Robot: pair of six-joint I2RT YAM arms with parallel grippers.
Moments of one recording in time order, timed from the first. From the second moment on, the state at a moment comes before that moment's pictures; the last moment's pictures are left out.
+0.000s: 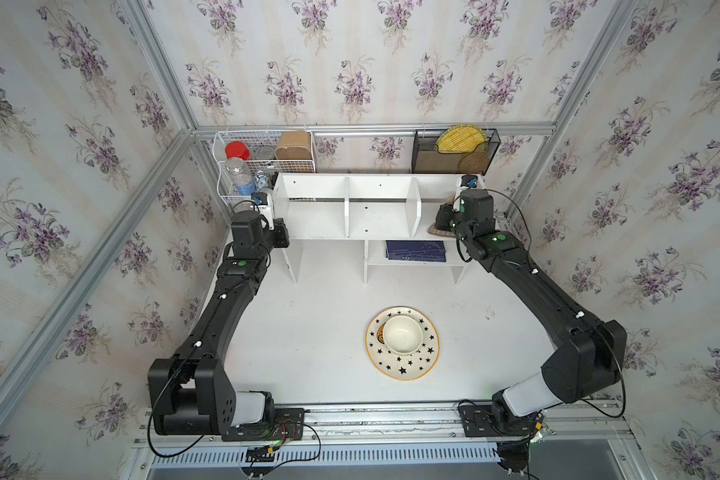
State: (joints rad) left arm -0.04 1.37 1.13 -0.11 0.12 -0.10; right arm 0.36 1.53 1.44 -0.30 0.20 0.33
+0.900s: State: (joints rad) left arm -0.04 1.37 1.13 -0.11 0.12 -0.10; right arm 0.30 1.60 1.35 -0.19 0.14 0.34
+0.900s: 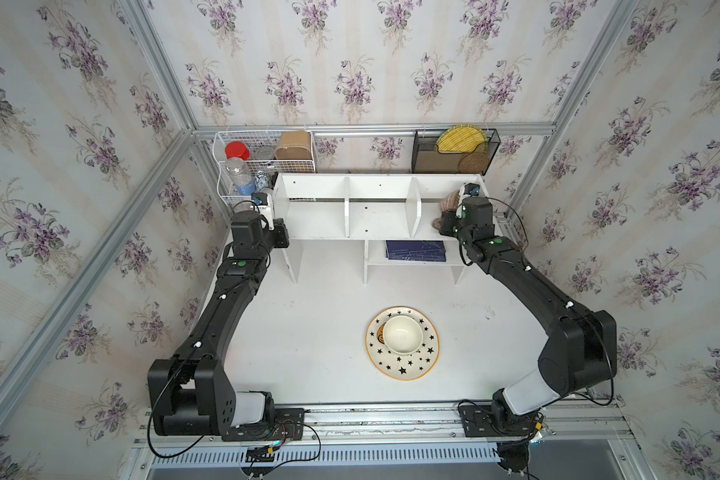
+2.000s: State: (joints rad) left arm -0.03 1.37 1.13 -0.10 0.14 -0.10; right arm 0.32 1.60 1.38 -0.24 0.06 0.33
